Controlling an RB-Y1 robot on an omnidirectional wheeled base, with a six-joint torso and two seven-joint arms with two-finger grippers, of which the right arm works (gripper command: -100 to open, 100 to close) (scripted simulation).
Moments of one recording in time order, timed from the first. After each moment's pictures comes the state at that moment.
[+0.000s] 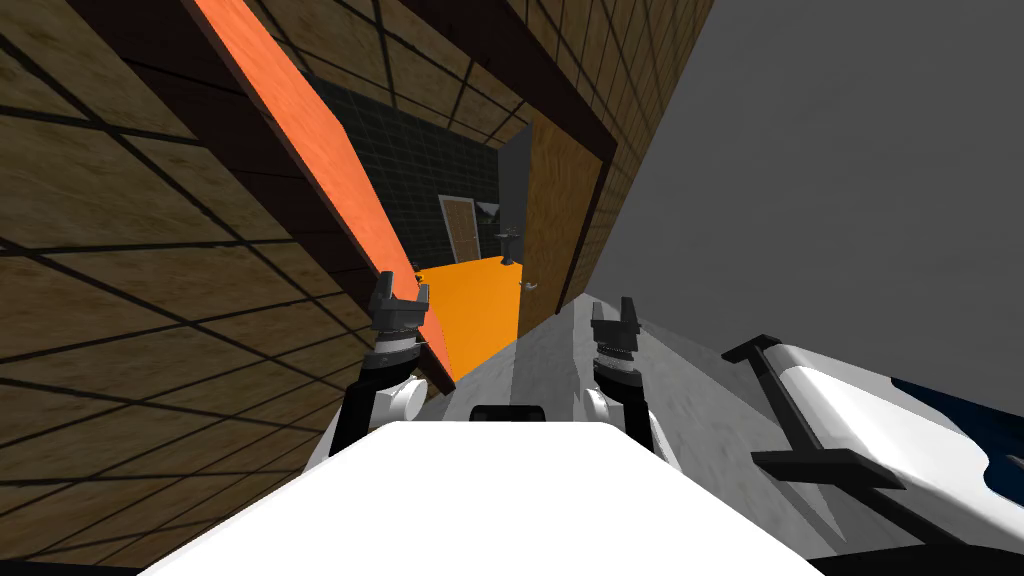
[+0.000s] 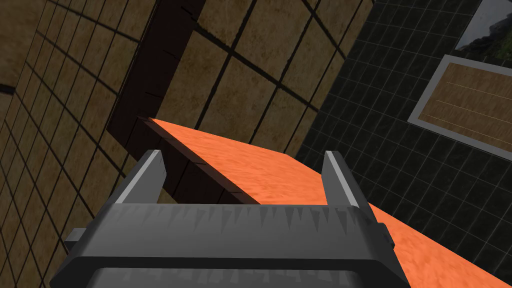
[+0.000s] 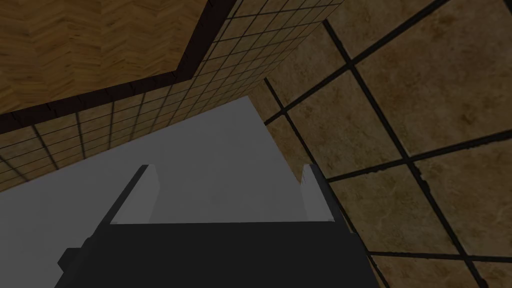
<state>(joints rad) 0.52 0.04 -0.05 -2.21 0.05 -0.61 -0.15</state>
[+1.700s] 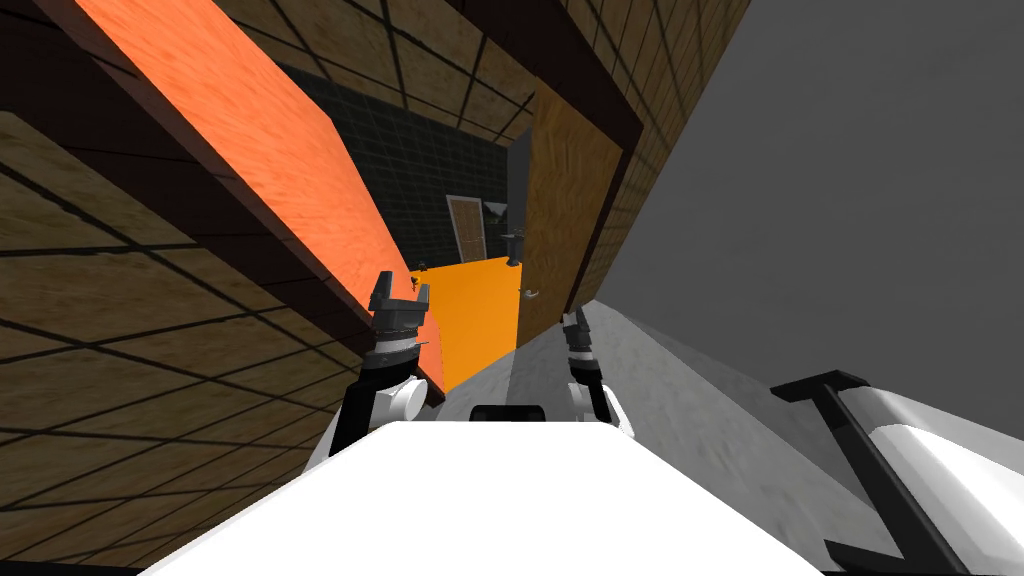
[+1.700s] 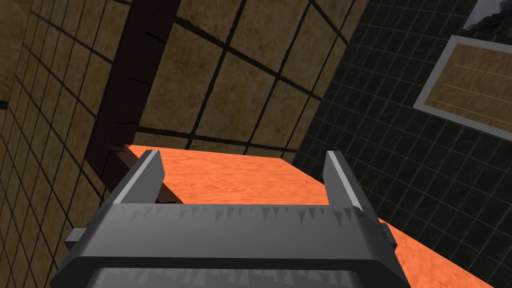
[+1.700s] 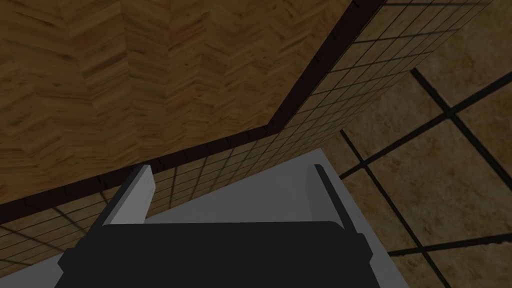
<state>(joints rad) 0.32 -0.04 -0.02 -1.76 0.13 -0.68 -0.20</state>
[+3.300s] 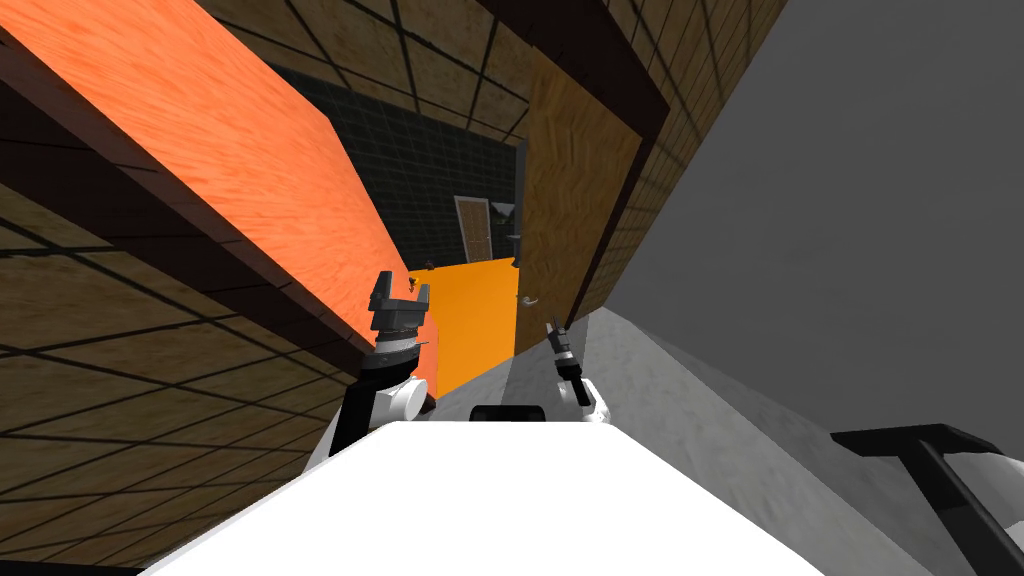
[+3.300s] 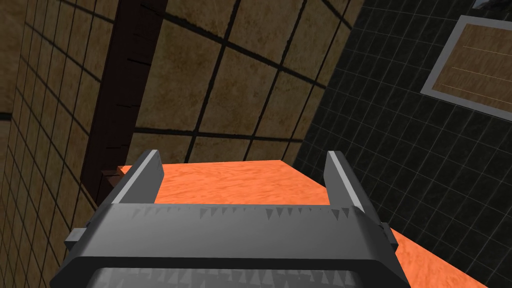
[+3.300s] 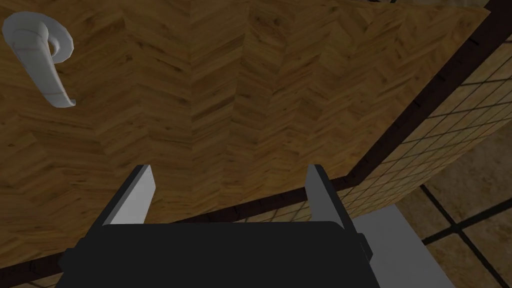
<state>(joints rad) 0.12 -0.08 0.02 -1.33 0.20 -0.75 -0.24</state>
